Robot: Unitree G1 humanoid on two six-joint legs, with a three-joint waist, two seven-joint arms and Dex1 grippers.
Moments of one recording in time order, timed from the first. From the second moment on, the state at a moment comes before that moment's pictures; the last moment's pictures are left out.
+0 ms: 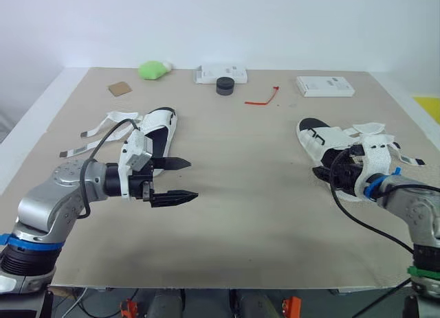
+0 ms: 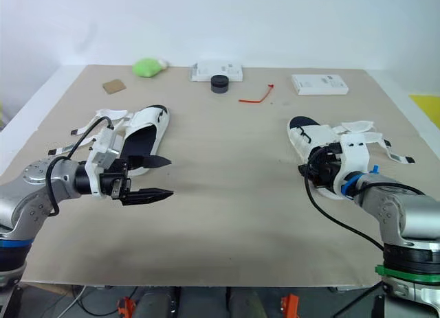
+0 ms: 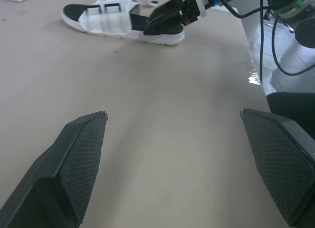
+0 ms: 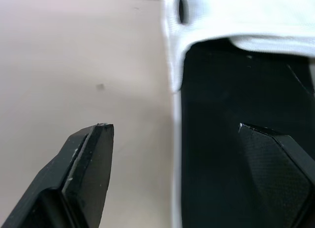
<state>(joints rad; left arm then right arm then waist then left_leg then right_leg) -0.43 0.71 0.00 -0.26 -0.69 0.63 -1.10 -0.41 -0.71 -0.29 -0.10 0.48 1.08 0.31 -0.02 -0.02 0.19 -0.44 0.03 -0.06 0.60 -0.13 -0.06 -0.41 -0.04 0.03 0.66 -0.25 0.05</state>
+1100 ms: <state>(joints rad) -0.44 0.53 -0.01 -0.16 -0.65 0.57 -1.01 -0.50 -0.45 -0.14 0.17 0.17 0.54 0.22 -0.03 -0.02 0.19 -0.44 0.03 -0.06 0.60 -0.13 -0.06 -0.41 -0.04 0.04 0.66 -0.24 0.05</state>
